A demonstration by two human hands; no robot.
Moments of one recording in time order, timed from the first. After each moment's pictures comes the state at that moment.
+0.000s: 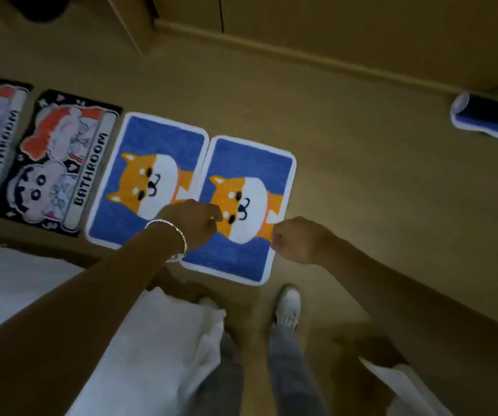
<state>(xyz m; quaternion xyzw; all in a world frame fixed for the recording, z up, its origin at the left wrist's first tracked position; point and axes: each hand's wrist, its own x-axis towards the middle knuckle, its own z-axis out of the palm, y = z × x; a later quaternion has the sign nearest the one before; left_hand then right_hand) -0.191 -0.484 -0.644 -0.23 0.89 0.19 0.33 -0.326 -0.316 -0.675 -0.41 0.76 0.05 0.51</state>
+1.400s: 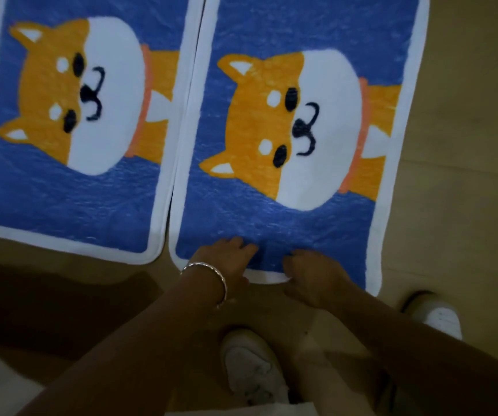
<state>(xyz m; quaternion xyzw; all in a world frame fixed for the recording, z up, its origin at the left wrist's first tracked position) -0.058 -0.470 -1.169 -0.09 0.85 0.21 0.48 -0.148 -0.319 -1.192 -0.41 0.74 0.05 0.53</state>
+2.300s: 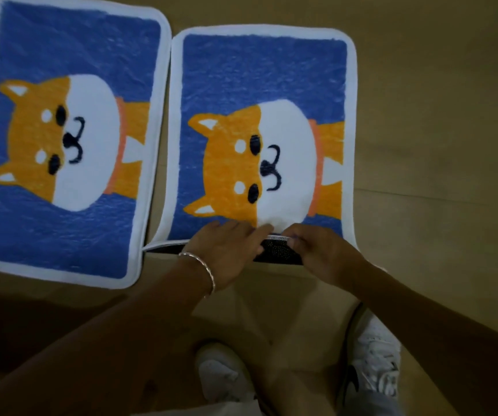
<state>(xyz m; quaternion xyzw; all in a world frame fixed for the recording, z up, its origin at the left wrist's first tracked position) -0.150 -0.459 -1.101 0.00 0.94 0.12 0.32 -0.254 -0.299 -1.127 -0.25 0.79 -0.20 0.52</state>
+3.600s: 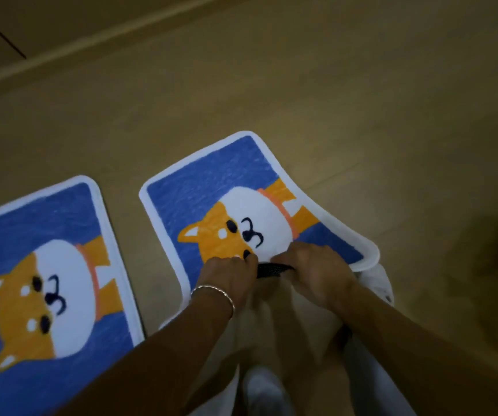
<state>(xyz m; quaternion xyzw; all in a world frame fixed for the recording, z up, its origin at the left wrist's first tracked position) -0.185 -0.394 -1.025 0.21 0.93 -0.09 0.31 -0.206 -0.231 -1.017 -0.24 0.92 -0.13 0.30</state>
